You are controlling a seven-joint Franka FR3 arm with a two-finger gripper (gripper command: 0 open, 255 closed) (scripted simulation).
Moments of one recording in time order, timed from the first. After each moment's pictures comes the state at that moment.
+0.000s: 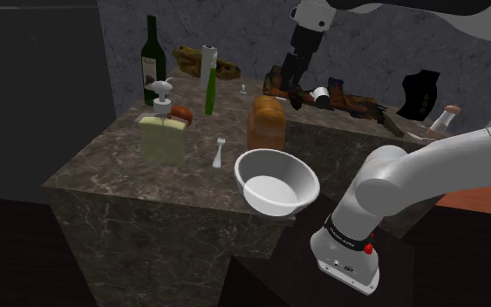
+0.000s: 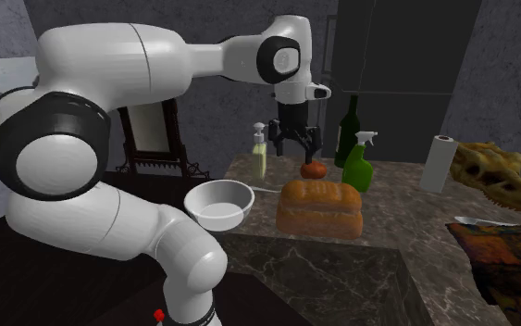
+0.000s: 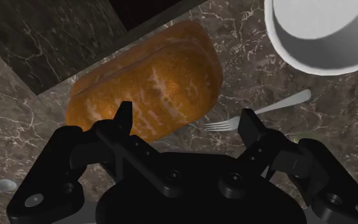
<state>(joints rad) 0.00 -0.74 -0.07 -2.33 -0.07 1.66 -0.13</state>
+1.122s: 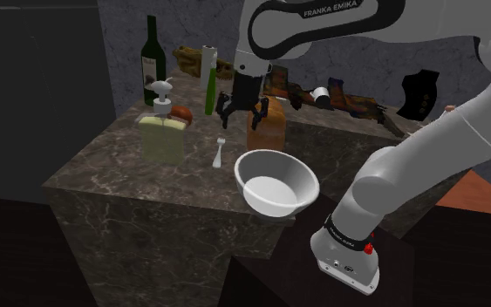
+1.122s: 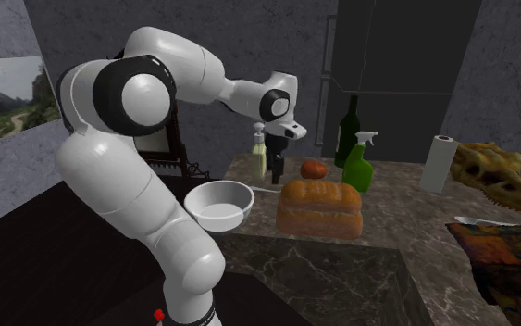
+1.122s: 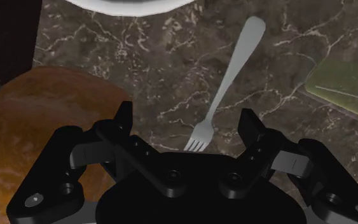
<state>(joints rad) -0.08 -0.42 0.23 -2.39 0.18 1.92 0.69</state>
